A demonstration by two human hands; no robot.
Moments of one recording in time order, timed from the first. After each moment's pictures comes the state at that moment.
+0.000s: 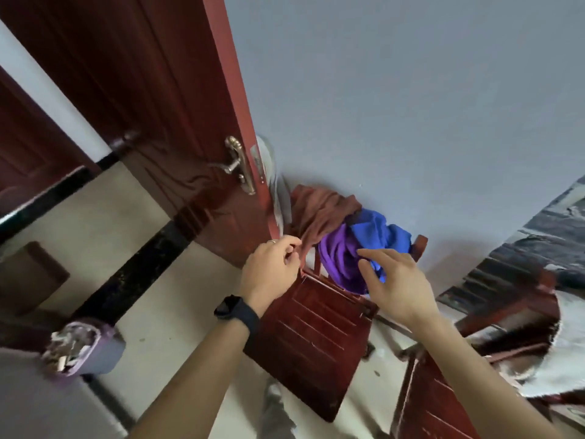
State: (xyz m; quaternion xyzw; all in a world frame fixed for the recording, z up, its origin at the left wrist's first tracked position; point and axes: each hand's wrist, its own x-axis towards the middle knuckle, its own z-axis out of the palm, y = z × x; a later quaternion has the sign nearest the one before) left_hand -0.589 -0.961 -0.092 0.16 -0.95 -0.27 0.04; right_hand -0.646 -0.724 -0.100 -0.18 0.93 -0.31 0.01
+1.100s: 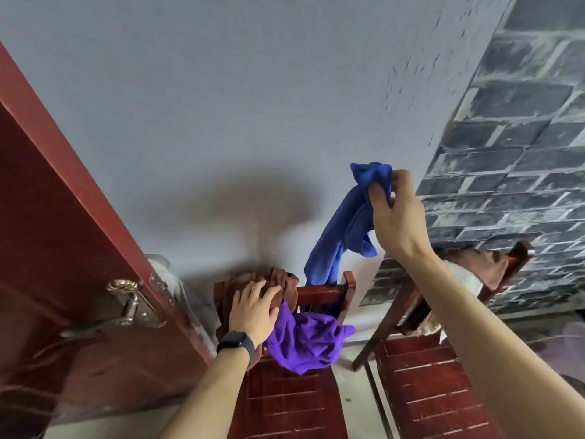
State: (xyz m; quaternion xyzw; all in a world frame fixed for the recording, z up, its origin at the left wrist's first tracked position) left_hand -0.772 -0.989 -0.162 -0.19 -0.98 -0.09 -0.06; right_hand -0.726 -0.754 0.078 0.14 0.85 -0.44 -0.26
